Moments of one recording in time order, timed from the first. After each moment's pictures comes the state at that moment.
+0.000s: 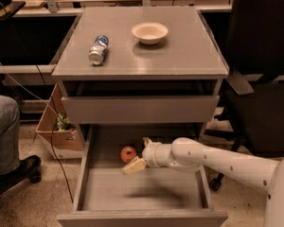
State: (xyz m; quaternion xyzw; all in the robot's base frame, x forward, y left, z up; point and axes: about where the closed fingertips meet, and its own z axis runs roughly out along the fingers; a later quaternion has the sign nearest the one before) arm 0.608 0.031 0.472 -0.42 0.77 0.28 0.39
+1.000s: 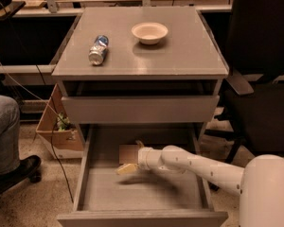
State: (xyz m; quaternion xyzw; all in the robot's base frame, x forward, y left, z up) arm 0.647 0.065 0.396 -0.41 0.75 0.28 0.43
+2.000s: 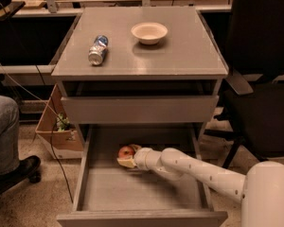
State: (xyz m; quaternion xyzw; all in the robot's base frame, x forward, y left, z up) arm 0.656 0.069 0.390 -0.39 0.75 0.29 0.45
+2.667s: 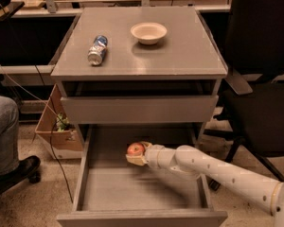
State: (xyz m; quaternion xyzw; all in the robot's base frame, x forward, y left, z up) arm 0.632 0.025 0.454 -0.36 0.76 0.30 0.45
